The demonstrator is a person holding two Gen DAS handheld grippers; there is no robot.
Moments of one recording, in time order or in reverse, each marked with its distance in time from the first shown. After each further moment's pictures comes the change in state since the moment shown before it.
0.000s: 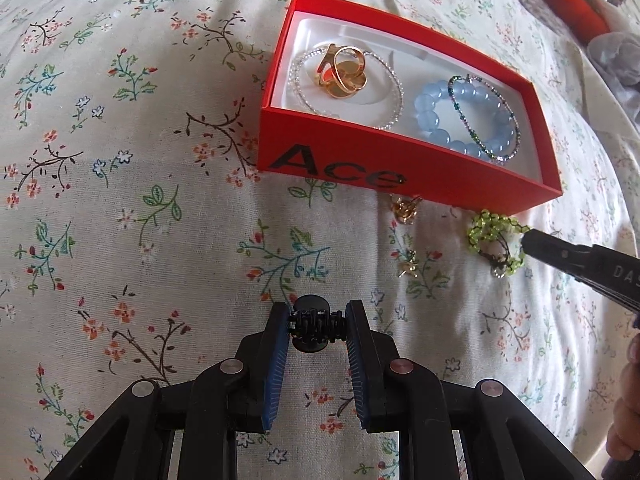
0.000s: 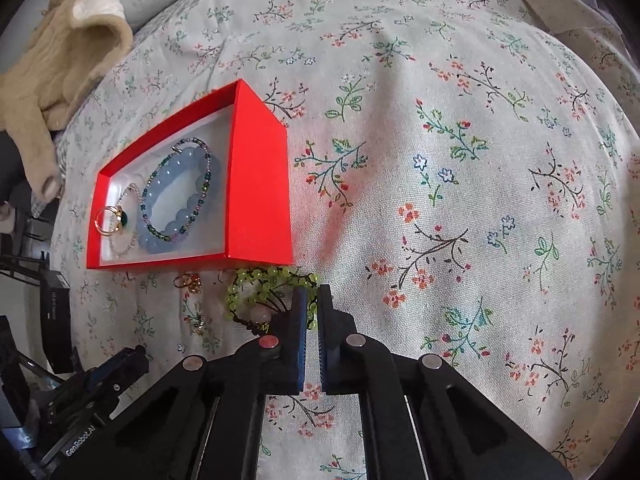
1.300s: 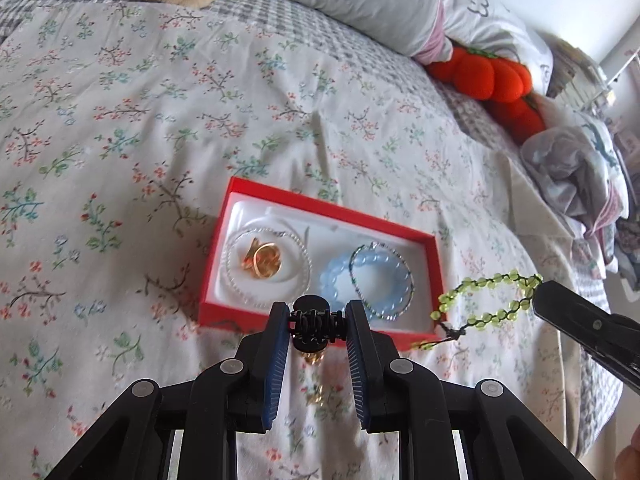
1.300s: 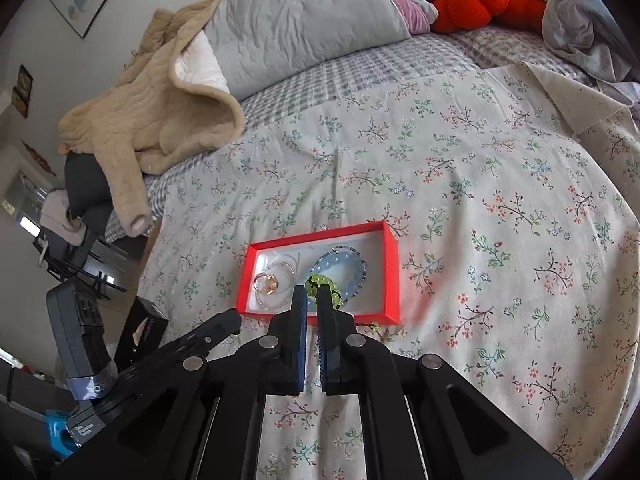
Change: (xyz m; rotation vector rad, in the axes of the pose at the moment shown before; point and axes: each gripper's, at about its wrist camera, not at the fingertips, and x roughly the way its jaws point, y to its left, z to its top) left arm -0.057 -0.011 0.038 -0.022 -0.311 -0.185; right arm -0.115 0.052 -0.001 -0.105 -0.293 0.232
